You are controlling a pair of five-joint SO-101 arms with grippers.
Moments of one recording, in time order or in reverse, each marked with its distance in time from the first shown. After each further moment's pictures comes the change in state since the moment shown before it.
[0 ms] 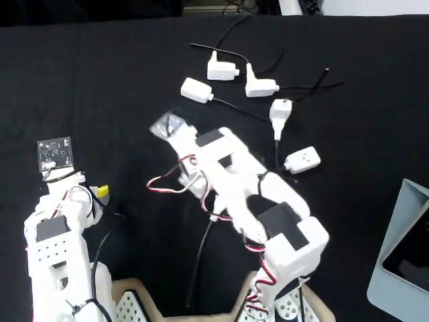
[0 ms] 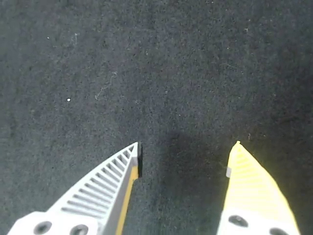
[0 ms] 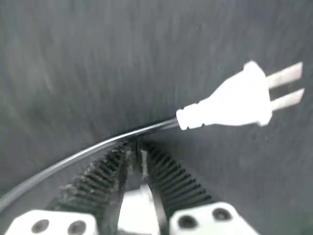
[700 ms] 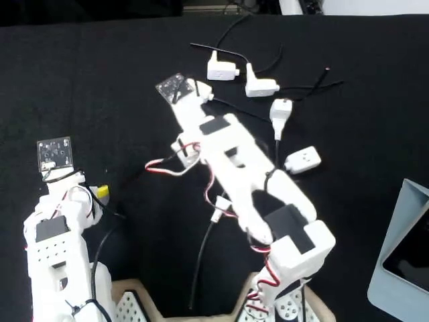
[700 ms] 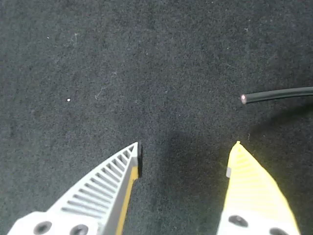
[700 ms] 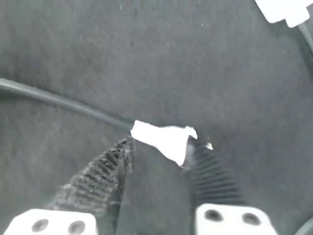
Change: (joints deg) left arm 0.0 0.0 0.0 0.0 0.0; right arm 4.5 -1.9 -7.4 -0.5 -5.4
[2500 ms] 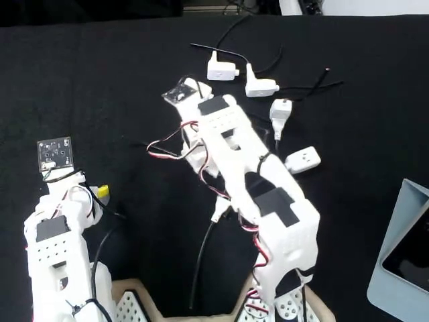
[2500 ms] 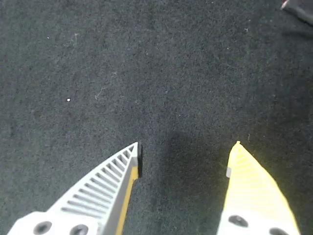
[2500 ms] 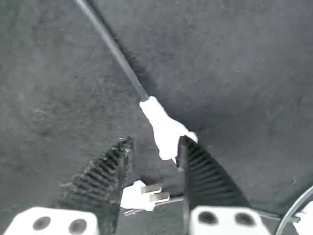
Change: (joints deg) left arm 0.0 0.0 0.0 0.0 0.0; right arm 0.8 10.8 -15.1 23.3 1.0
